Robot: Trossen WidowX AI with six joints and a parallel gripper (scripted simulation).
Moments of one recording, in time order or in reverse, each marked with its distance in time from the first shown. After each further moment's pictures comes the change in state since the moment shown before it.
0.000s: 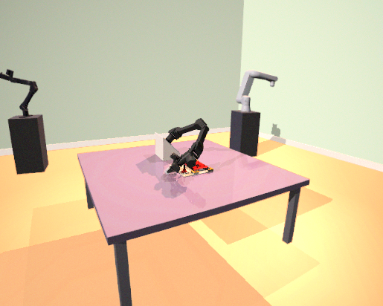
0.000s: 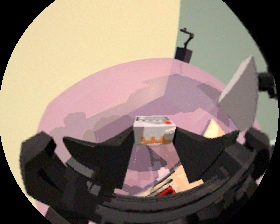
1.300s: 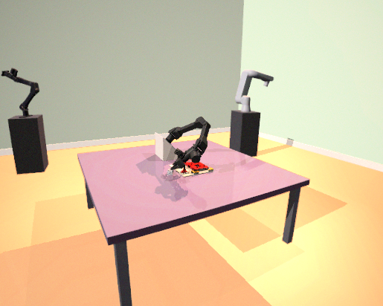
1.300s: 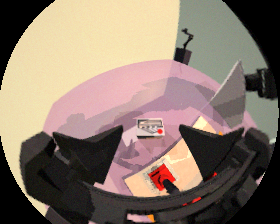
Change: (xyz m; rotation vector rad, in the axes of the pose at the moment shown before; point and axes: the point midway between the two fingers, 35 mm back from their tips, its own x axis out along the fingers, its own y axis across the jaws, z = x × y) arm -0.042 0.000 0.004 0.001 0.005 0.005
